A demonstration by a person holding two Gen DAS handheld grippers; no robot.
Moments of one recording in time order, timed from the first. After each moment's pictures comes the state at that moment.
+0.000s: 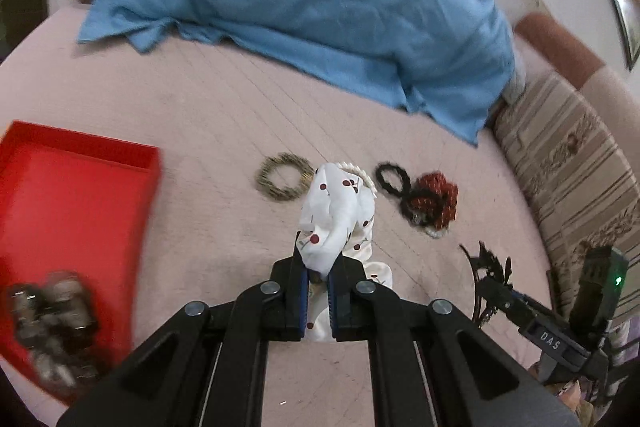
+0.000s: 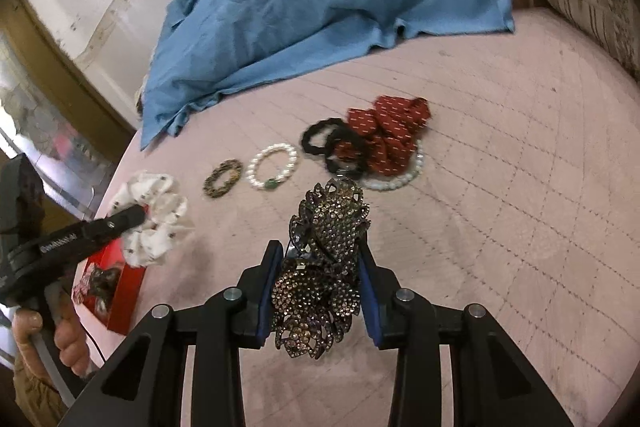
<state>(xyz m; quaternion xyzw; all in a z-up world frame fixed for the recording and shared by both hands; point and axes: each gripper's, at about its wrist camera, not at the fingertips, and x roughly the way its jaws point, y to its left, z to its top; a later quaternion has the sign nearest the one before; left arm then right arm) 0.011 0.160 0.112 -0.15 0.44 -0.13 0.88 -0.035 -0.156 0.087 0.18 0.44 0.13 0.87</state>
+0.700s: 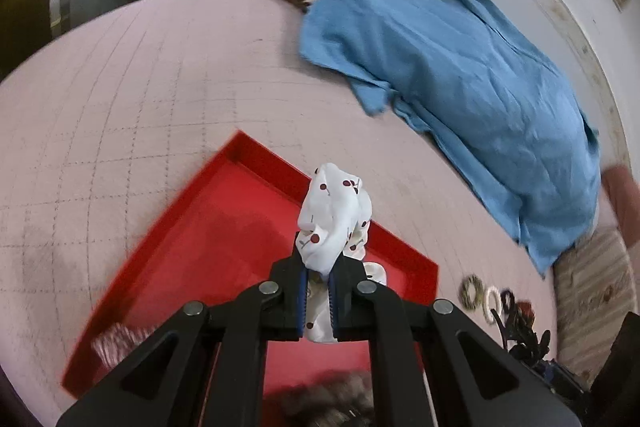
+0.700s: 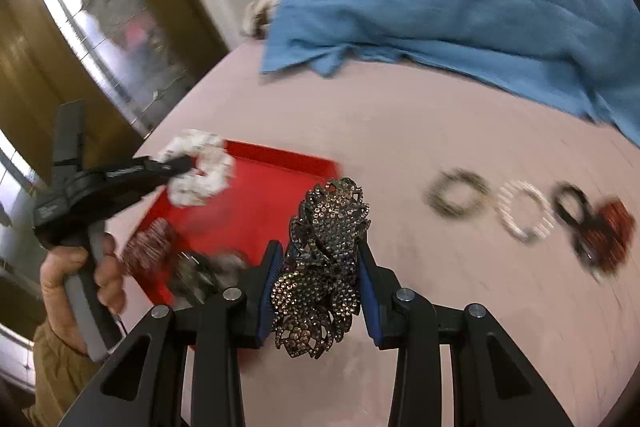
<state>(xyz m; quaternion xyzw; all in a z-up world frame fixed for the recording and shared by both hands) 0.031 0.410 0.085 -0.29 0.40 0.05 0.87 0.008 0.103 0.134 0.03 0.45 0.29 0.84</state>
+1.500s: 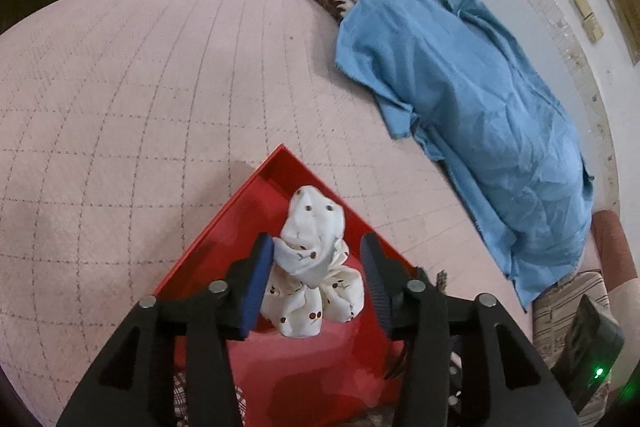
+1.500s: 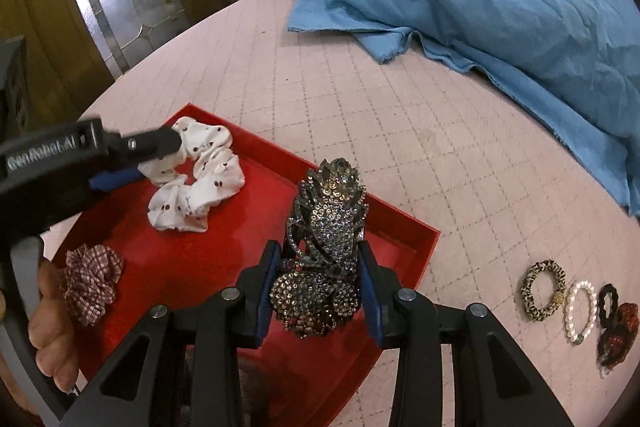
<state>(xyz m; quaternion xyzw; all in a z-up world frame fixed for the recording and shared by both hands) 0.037 0.448 0.060 -0.35 0.38 0.05 0.86 0.064 0.232 0.081 -0.11 0.46 0.27 0.84</state>
